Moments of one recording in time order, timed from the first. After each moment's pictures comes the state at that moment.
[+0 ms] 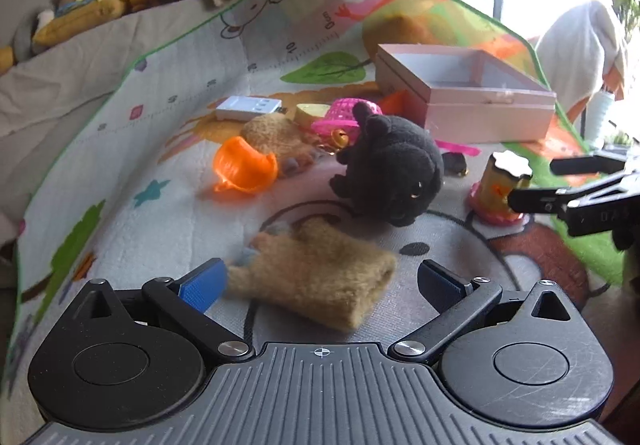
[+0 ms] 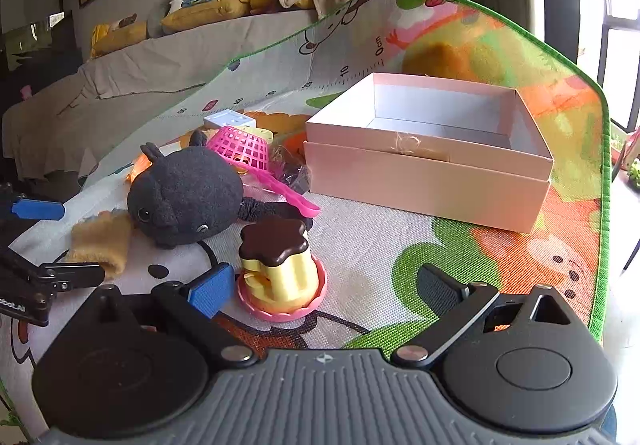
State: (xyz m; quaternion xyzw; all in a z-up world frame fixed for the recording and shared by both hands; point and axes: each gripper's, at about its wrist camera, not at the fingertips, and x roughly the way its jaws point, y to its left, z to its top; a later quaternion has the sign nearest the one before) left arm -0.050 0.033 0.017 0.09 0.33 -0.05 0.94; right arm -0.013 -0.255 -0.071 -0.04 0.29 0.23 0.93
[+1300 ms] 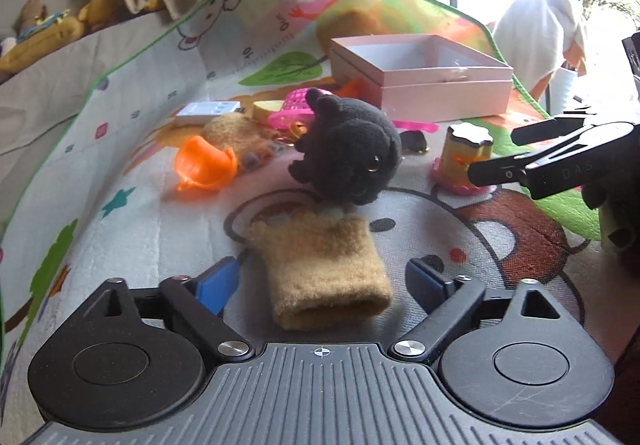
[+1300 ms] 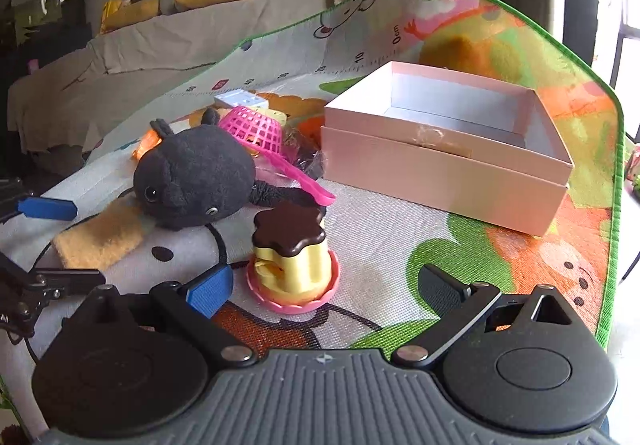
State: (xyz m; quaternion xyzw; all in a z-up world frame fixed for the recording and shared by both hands) left arm -0.062 0.031 0.007 0.08 0.33 -0.11 0.94; right arm -0.009 -0.239 -0.074 -0.09 0.31 0.25 0.91
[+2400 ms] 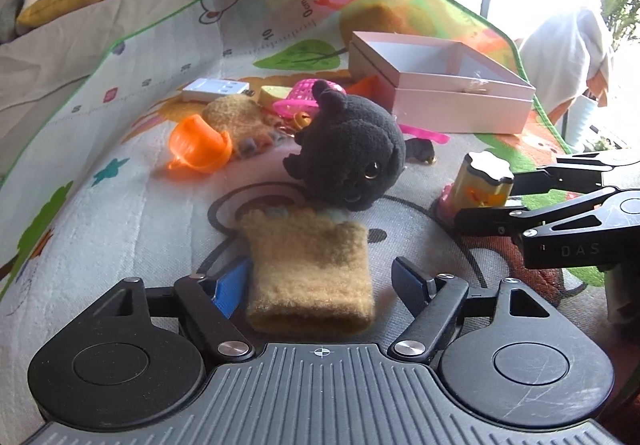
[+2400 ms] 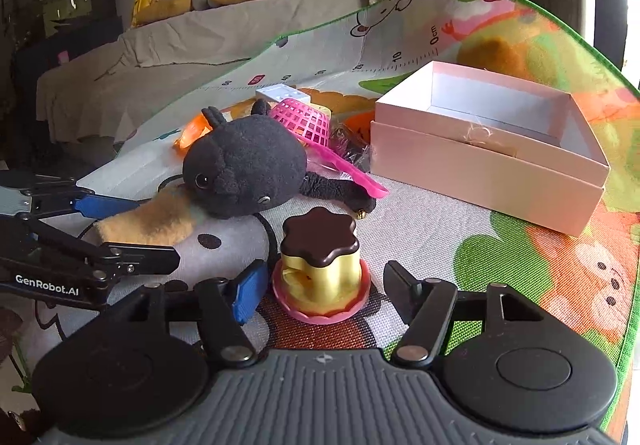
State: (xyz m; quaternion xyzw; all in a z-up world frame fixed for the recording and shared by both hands) left arm -0.050 0.019 0.007 0.02 0.34 -0.09 0.93; right arm -0.024 -0.233 -0.076 -0.08 0.30 0.29 0.90
